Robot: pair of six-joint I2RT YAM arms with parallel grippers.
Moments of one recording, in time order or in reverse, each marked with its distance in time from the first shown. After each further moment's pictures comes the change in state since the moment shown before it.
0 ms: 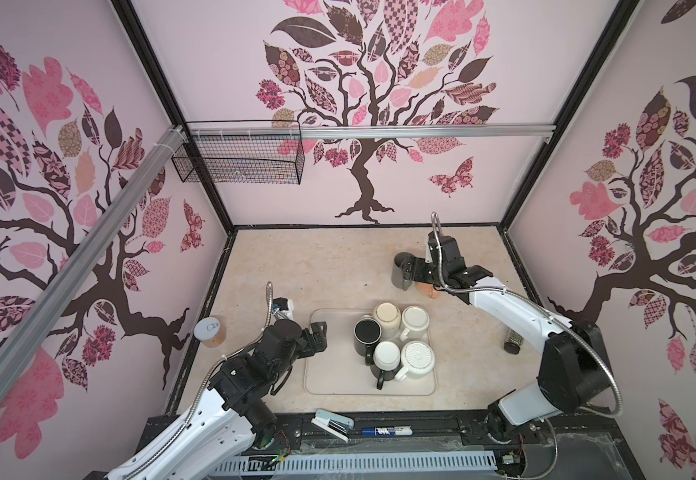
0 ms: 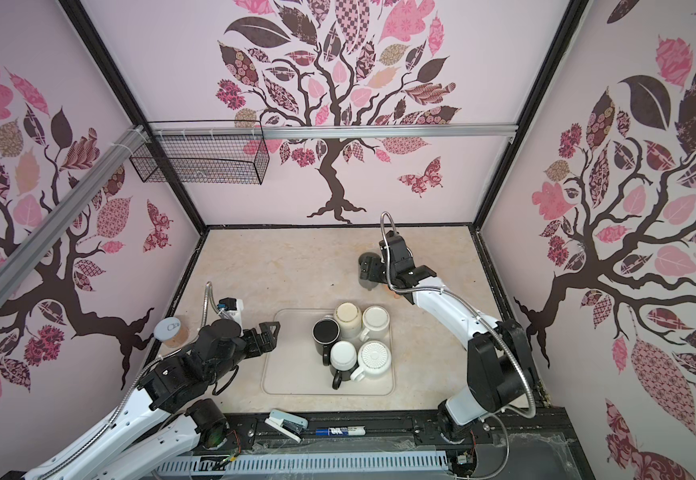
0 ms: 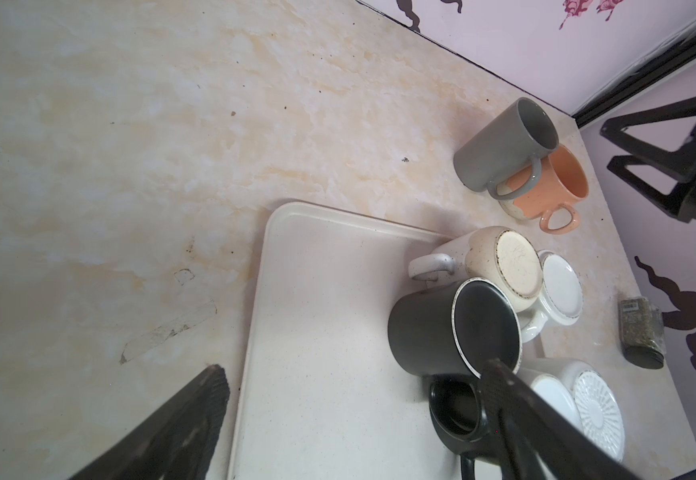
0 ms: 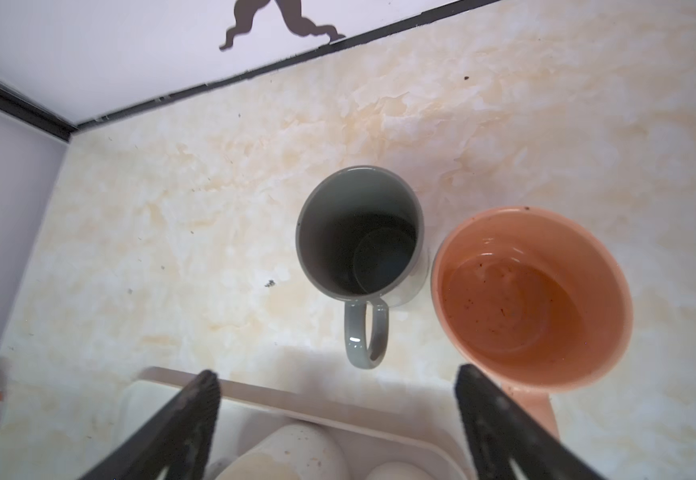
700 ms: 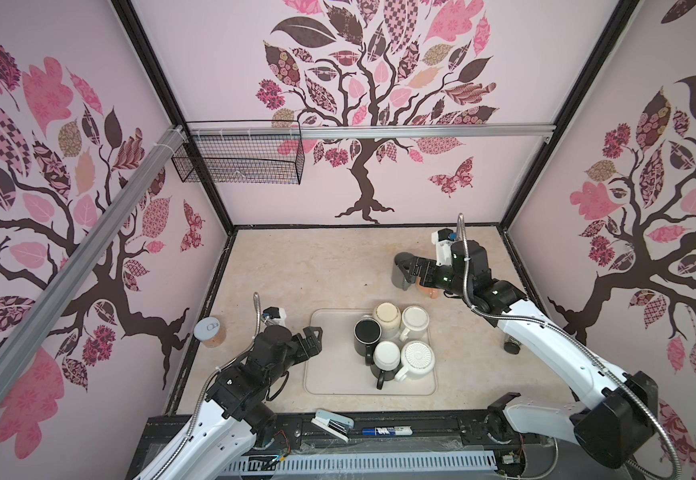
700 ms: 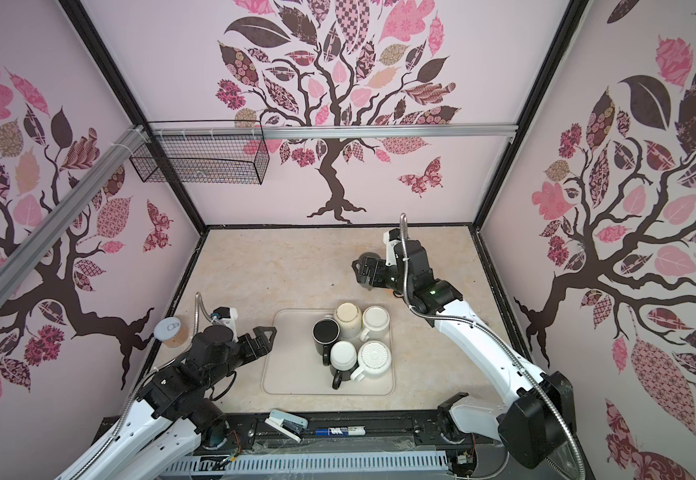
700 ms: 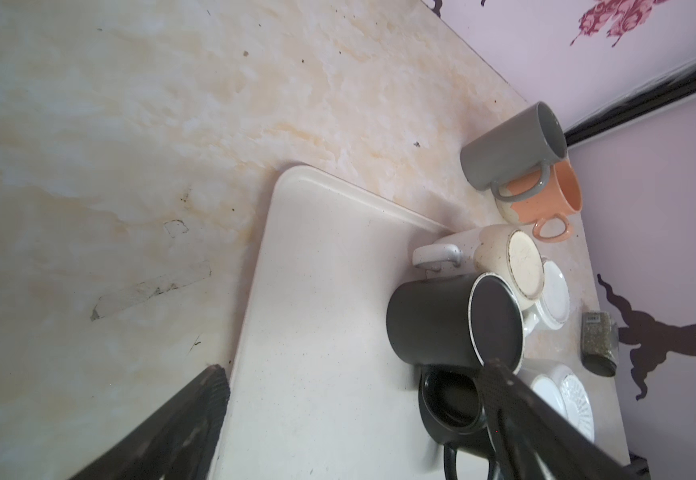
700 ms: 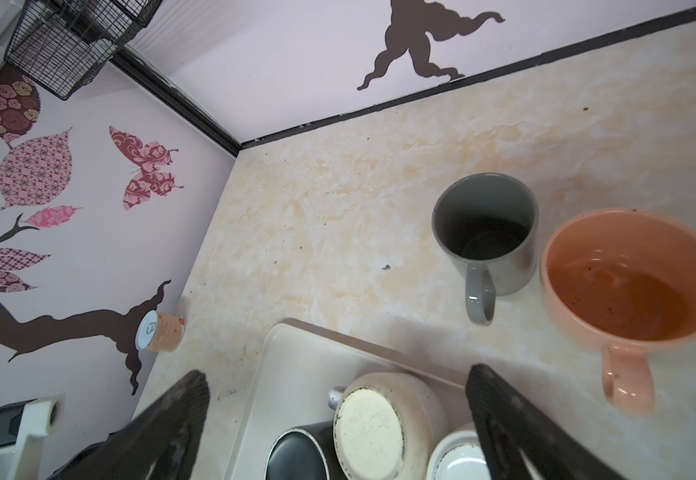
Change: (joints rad) left arm 0.114 -0.111 -0.116 0.027 0.124 -0.094; right arm 0.050 -0.254 -0.053 -0.004 -0.212 0.088
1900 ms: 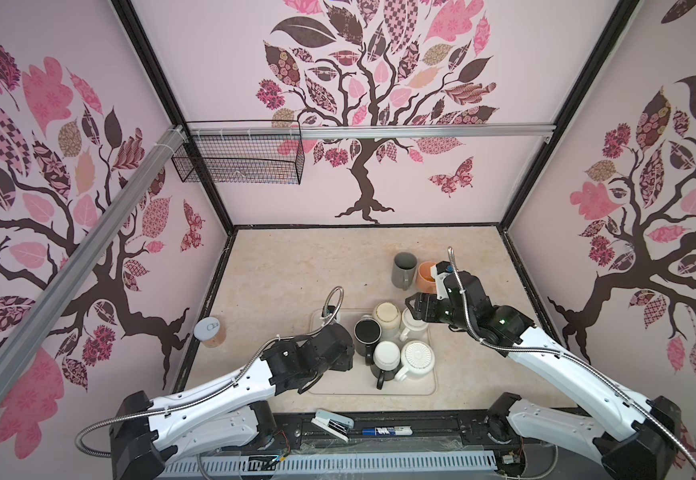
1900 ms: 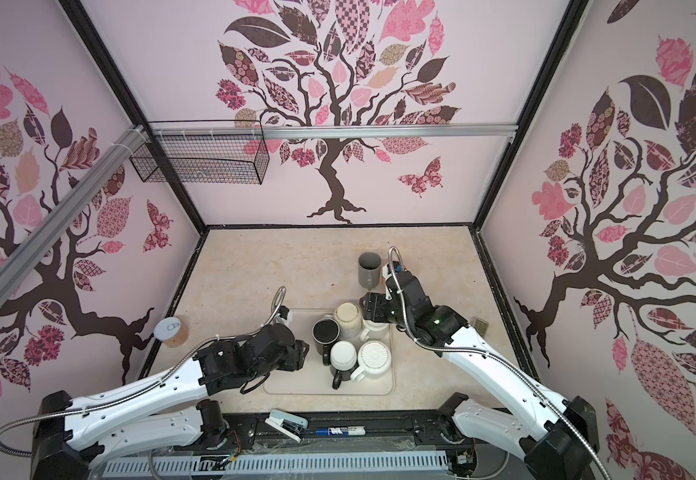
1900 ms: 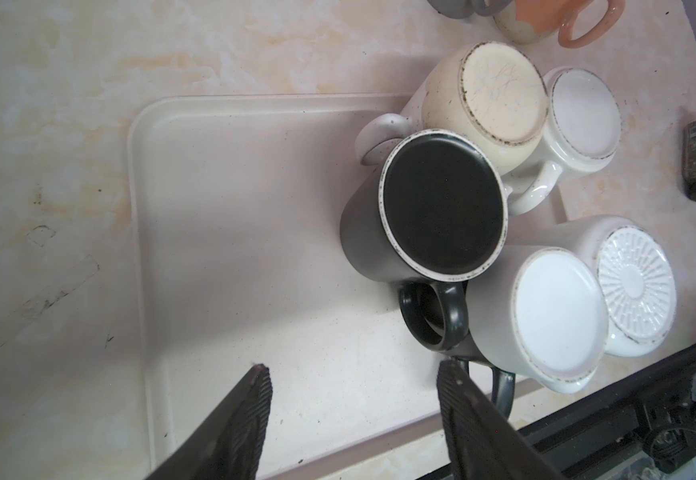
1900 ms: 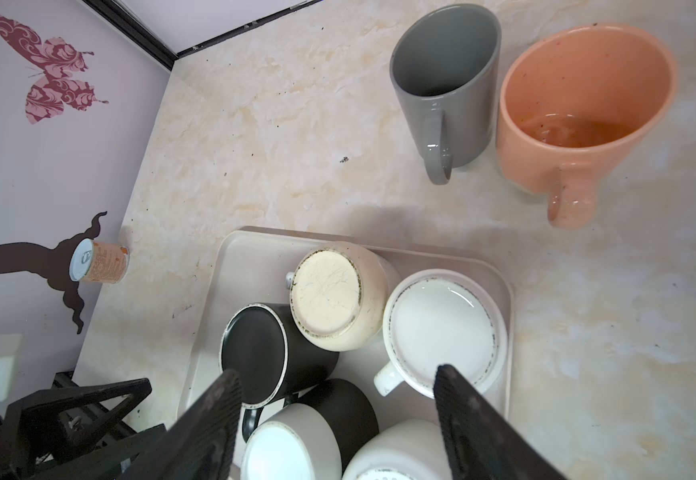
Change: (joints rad) left arm -0.430 0.518 0.240 -0.026 -0.122 0.067; right arm 0.163 -0.185 -0.167 -0.208 0.186 0.035
